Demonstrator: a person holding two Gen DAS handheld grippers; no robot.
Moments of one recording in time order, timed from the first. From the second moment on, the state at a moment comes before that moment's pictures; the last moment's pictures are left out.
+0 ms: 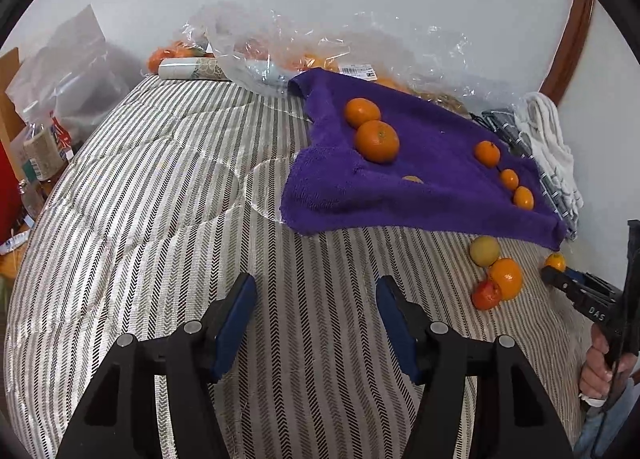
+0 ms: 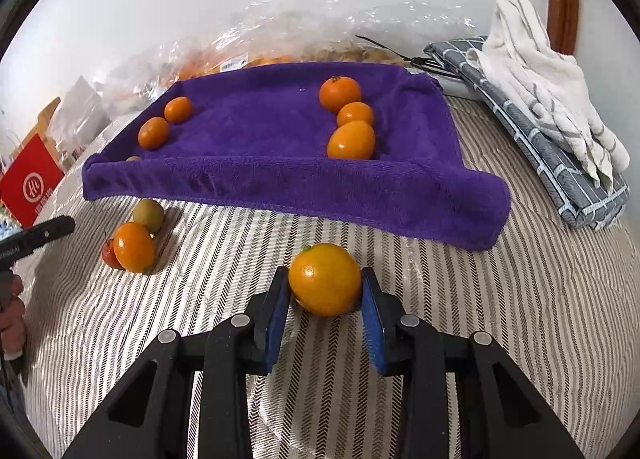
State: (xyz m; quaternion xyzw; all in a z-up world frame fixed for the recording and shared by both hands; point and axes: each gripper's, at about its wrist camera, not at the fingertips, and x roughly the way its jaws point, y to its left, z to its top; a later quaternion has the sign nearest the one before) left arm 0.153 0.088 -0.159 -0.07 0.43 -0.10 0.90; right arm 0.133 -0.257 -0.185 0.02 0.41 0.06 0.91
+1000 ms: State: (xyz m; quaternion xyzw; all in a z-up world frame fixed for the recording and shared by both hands) left arm 0.136 -0.034 -0.151 0.03 0.43 -0.20 0.88; right arm 0.121 -0.276 -0.176 0.08 0.37 0.06 0.92
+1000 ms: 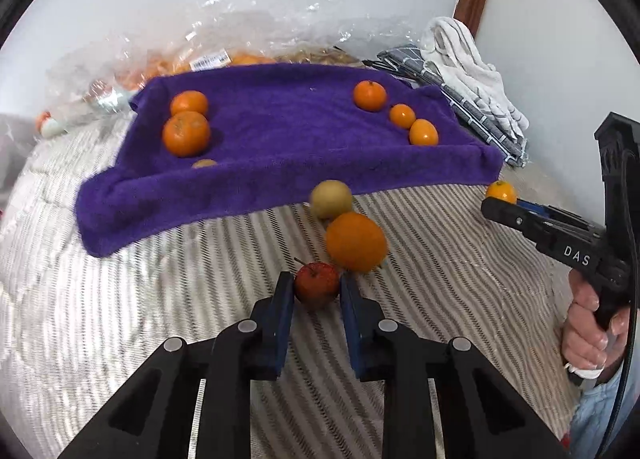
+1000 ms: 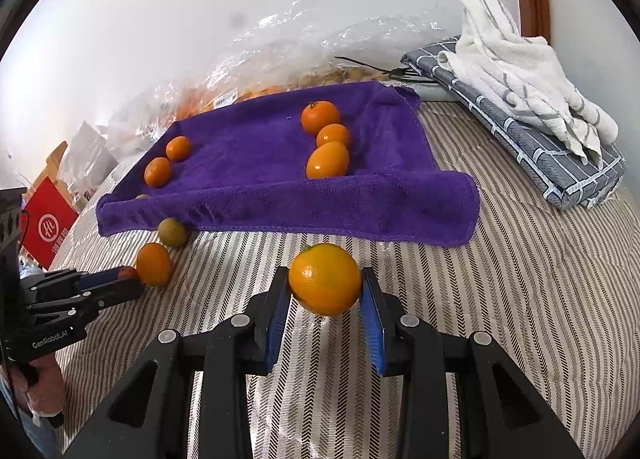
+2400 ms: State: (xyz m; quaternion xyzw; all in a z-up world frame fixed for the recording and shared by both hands) left arm 0.229 0.046 -0.062 -0.11 0.33 -0.12 0.93; right arm 0.199 -0.263 -0.072 0.08 0.31 0.06 0.95
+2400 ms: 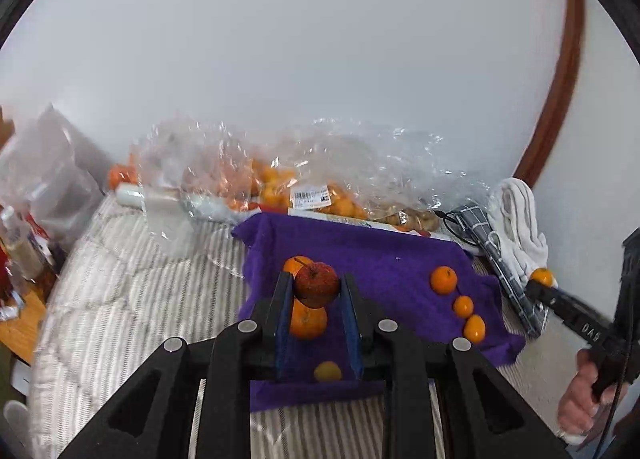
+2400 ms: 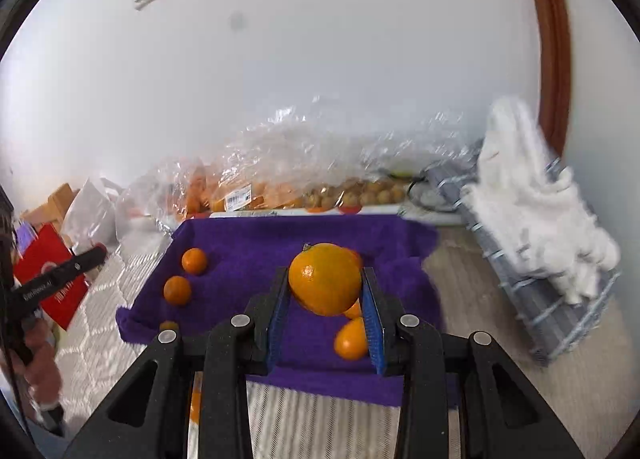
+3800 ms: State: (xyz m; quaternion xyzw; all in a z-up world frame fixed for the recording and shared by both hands) left arm 0.256 0.025 -0.140 -0.04 0.40 -0.09 0.91; right arm 0.257 -0.211 -0.174 0.00 0.41 0.07 0.91
